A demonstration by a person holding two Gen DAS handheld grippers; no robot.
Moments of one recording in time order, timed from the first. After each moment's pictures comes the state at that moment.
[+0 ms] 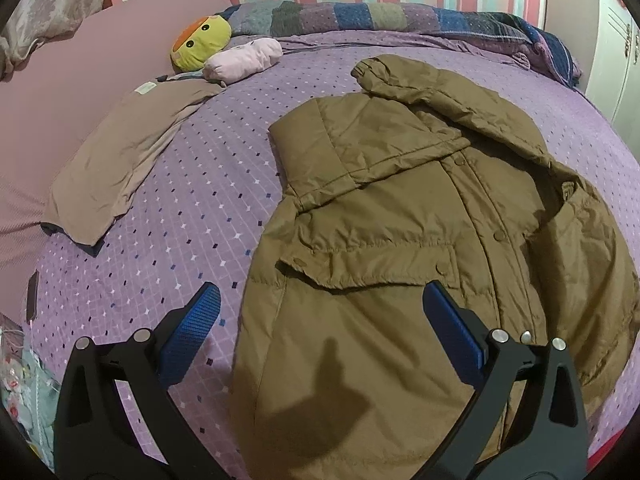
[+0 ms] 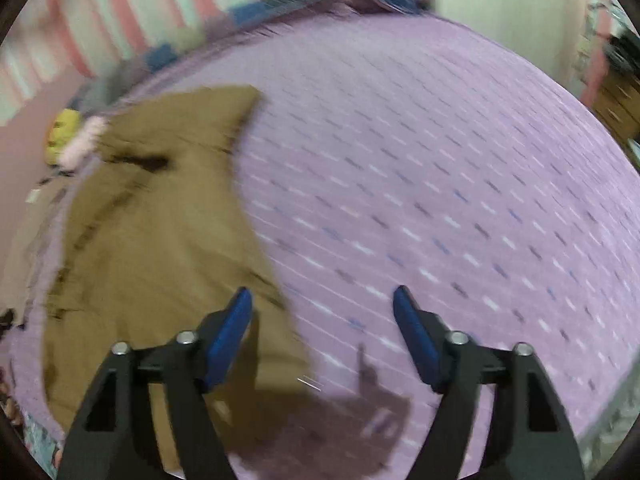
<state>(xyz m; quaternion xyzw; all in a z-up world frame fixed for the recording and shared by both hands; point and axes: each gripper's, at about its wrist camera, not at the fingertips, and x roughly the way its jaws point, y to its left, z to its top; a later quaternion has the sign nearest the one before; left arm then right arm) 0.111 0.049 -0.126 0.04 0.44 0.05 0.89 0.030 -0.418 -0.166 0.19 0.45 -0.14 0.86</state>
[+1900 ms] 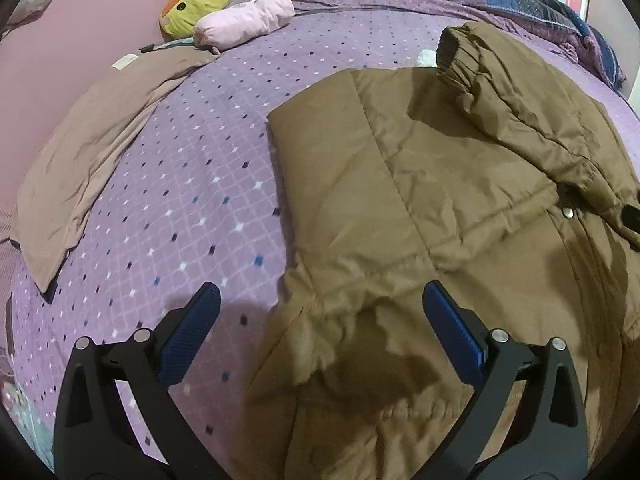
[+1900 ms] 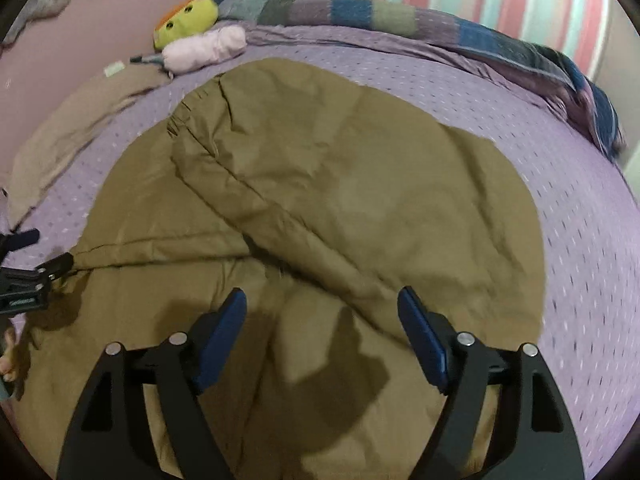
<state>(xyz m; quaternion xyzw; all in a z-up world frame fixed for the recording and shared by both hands) 0.306 0.086 -0.216 0.03 0.50 0.07 0.86 0.328 -0.204 -0.195 -0.04 0.47 0.06 0.88</state>
